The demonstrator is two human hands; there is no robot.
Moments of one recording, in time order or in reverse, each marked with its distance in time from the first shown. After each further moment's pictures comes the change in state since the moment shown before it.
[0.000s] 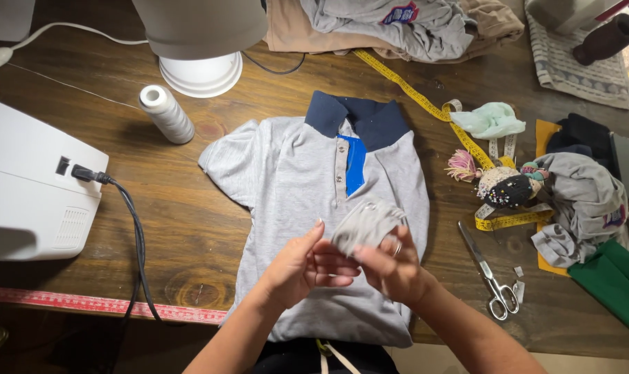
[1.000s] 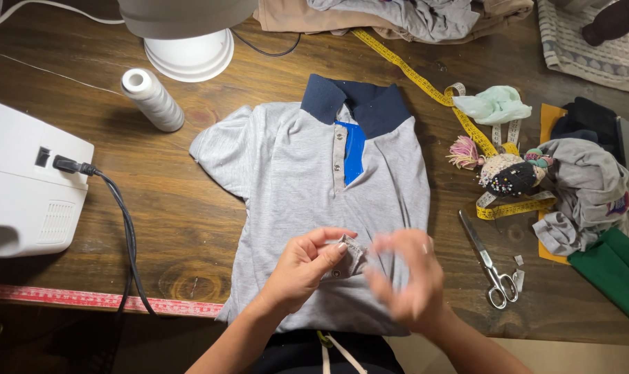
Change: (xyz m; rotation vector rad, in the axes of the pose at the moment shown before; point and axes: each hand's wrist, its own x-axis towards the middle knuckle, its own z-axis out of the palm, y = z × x) left_hand 0.007 -0.035 -0.008 0.186 -0.151 0.454; right_hand 0.071 -0.030 -0.064 0.400 -0.096 0.790
